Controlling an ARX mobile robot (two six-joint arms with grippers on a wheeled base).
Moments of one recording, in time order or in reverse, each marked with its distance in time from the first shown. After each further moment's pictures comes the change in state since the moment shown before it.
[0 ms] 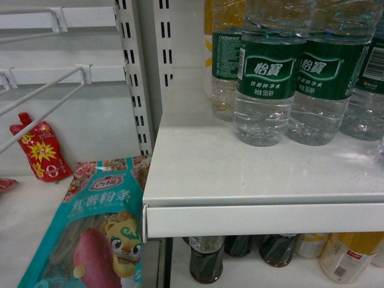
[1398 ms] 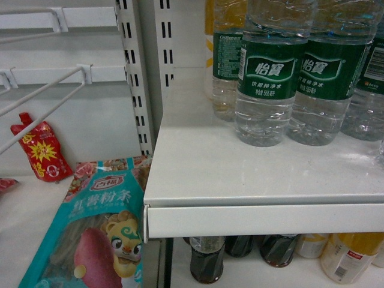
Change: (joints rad) left arm 0.000 0.000 0.000 0.000 0.000 0.000; right arm 0.000 -0.312 -0.216 -0.115 0.000 -0.004
